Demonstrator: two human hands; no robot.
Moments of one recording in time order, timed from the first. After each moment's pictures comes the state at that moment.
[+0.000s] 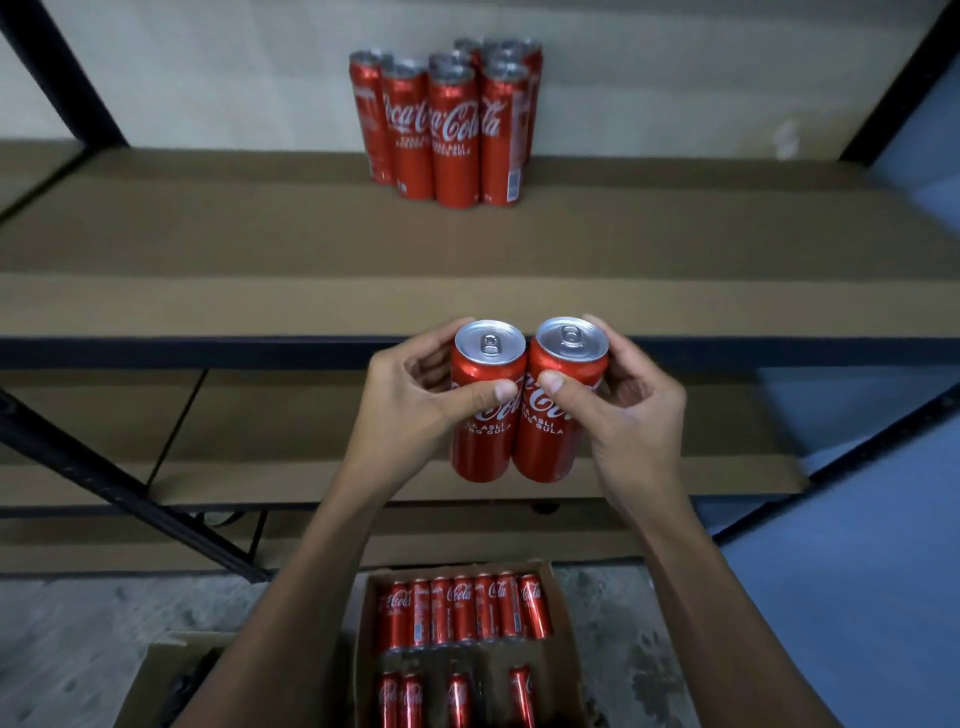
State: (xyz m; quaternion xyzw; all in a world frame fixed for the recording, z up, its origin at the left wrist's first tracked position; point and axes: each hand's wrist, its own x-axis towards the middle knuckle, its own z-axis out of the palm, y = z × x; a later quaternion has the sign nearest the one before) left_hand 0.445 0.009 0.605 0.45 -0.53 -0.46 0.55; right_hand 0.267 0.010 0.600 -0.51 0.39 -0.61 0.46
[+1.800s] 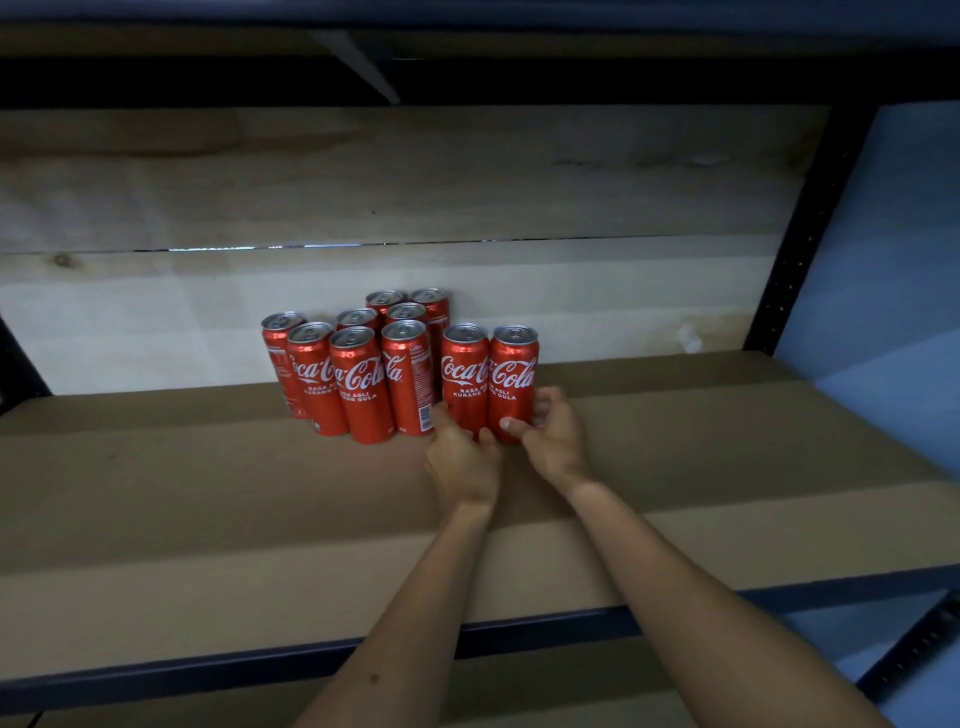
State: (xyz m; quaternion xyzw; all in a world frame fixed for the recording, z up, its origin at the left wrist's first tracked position) left_hand 0.306 -0.246 0.610 0.68 -0.47 -0.19 0.53; right_hand 0.205 -0.282 0.611 -0.54 0.58 -0.51 0.34
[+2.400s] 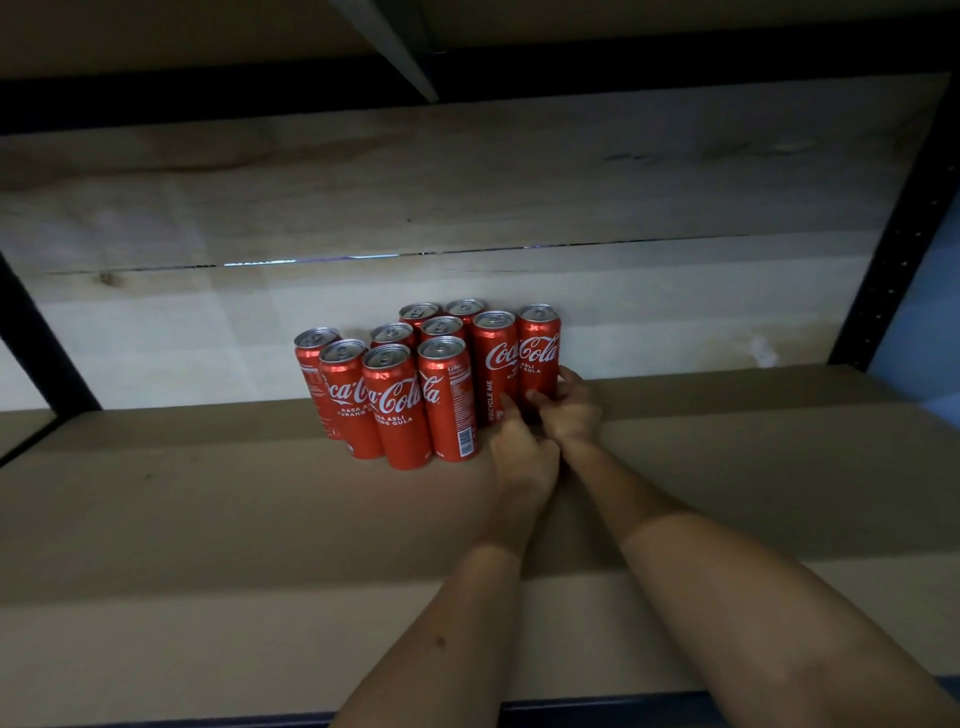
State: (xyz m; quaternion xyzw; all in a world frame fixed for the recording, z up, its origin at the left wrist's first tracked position) left_hand 0.303 -0.301 0.616 0.65 -0.54 -0.29 0.44; right_hand 0.239 -0.373 0.614 -0.52 0.60 -0.50 0.35
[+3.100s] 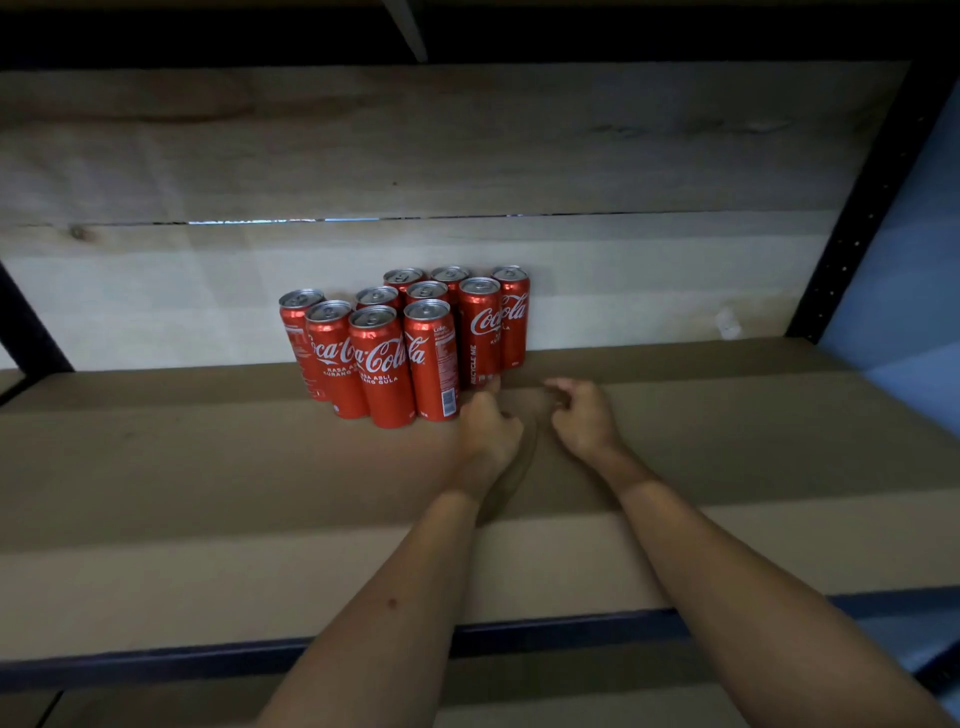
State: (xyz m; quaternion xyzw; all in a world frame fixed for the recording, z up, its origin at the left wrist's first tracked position) left_hand 0.324 -0.287 0.606 0.65 -0.58 -0.28 0.41; right_hand 0.194 -0.315 0.599 -0.66 0.62 -0.38 0.19
